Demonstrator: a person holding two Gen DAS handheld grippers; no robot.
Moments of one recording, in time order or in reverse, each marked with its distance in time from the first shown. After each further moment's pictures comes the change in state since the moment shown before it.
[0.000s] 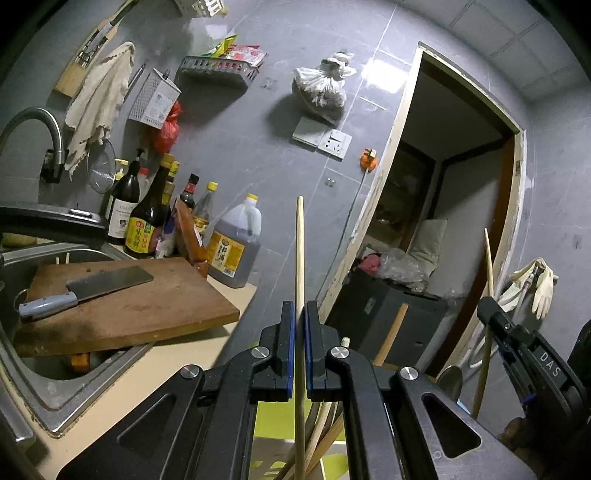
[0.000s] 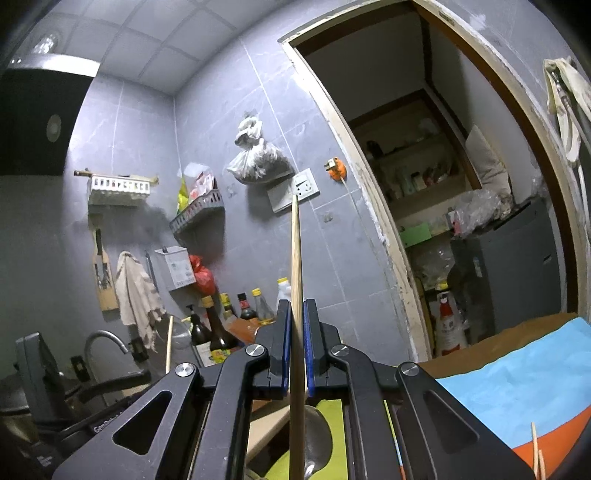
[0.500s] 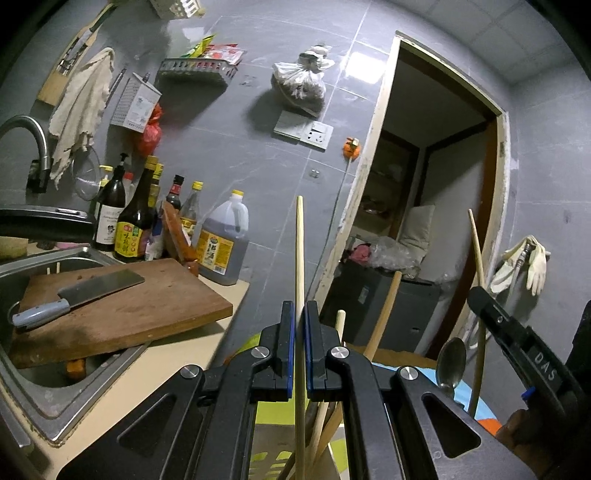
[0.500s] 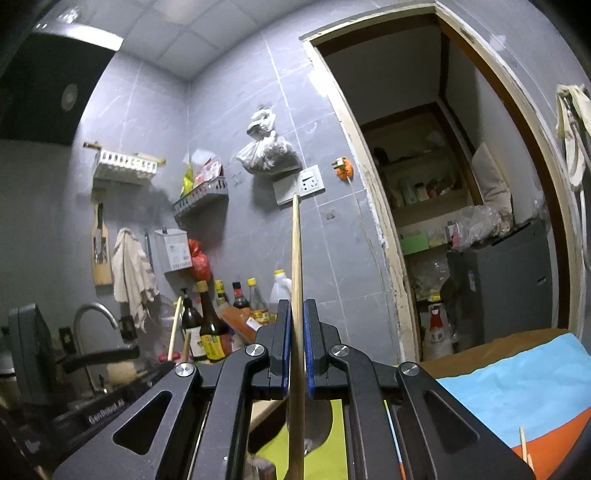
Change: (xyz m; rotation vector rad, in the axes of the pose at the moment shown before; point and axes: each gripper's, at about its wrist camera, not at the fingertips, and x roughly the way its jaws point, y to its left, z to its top) left arm 0.004 0.000 -0.015 0.076 0.011 -0.052; right arm -0.007 0.012 -0.022 -0.110 0.007 -0.013
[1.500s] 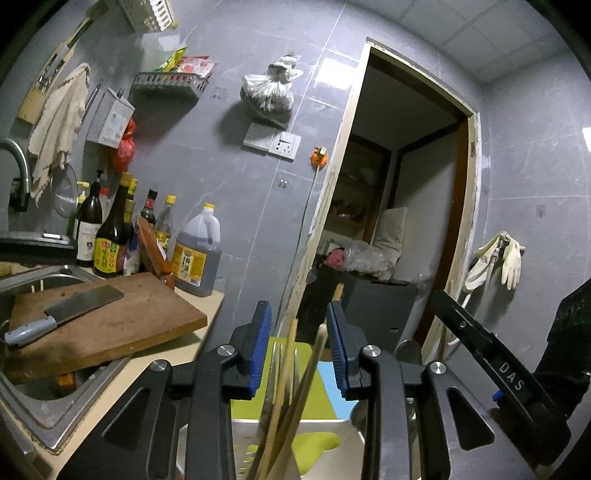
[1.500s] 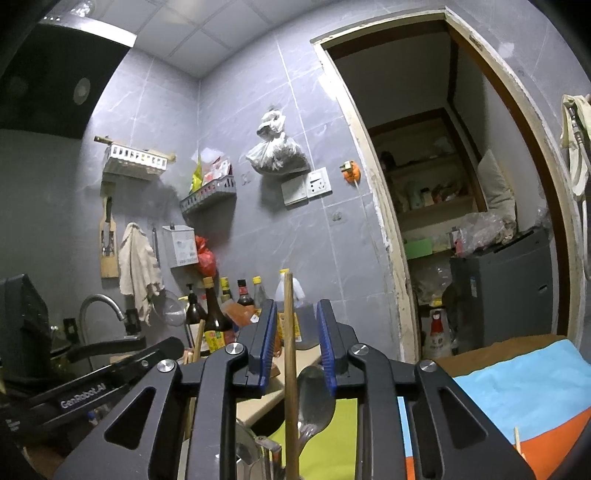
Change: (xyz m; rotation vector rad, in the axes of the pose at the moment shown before) left arm -0.019 -0.021 0.008 0.048 -0.038 -0.086; right arm -0.011 0.003 0.003 -0.022 -0.009 0.012
